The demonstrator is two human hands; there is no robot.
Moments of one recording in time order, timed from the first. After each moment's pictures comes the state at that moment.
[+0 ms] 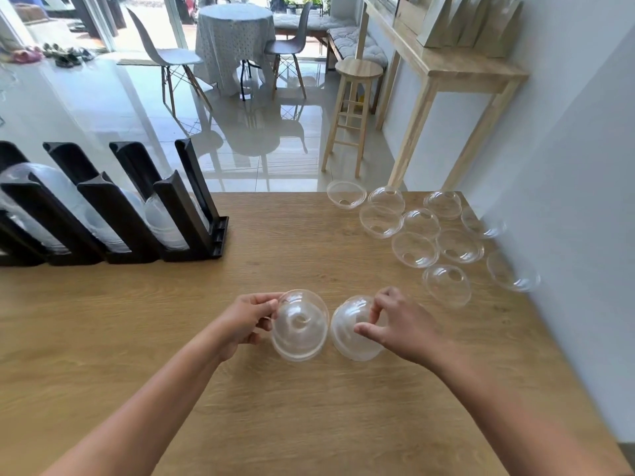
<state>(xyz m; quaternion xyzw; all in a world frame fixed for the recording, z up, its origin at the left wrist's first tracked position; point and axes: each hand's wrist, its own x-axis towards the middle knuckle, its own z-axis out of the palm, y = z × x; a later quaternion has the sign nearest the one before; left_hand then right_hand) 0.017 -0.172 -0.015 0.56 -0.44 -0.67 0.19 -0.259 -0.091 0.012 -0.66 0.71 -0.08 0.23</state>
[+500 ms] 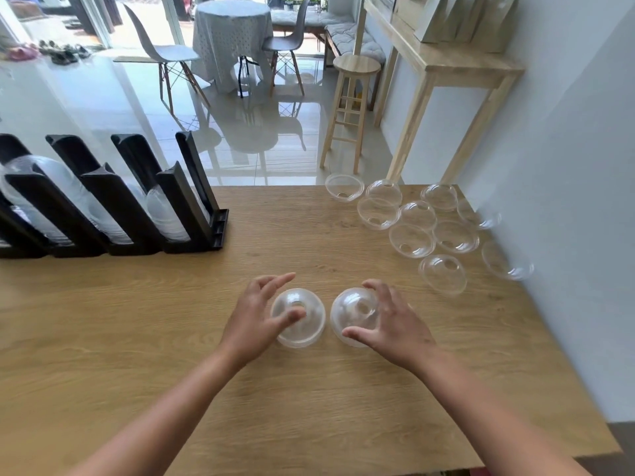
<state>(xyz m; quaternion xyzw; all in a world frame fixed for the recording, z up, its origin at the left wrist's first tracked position) 0.013 -0.142 -0.040 0.53 -0.74 -0.36 0.23 -0.248 -0.070 -0.021 -0.65 0.72 -0.16 0.19</state>
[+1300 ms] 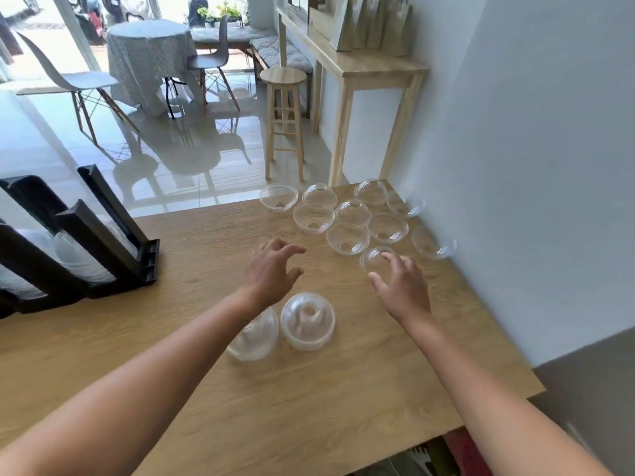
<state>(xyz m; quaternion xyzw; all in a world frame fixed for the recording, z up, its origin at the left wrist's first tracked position) -0.124 -0.212 -0.007 0.43 -0.87 -0.16 0.17 -0.351 -0.080 -0.027 -0.45 0.85 -0.26 0.08</state>
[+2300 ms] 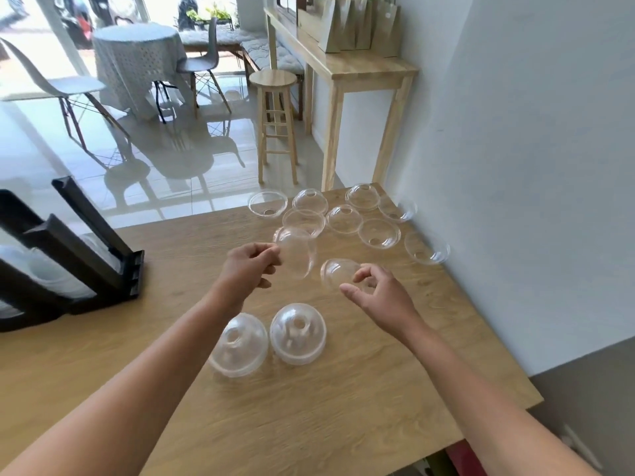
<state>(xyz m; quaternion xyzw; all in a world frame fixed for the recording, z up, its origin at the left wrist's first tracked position) -0.126 -0.215 0.030 0.48 -0.57 -0.59 0.31 -0.336 -0.071 0.004 -0.48 0.77 -0.35 0.22</state>
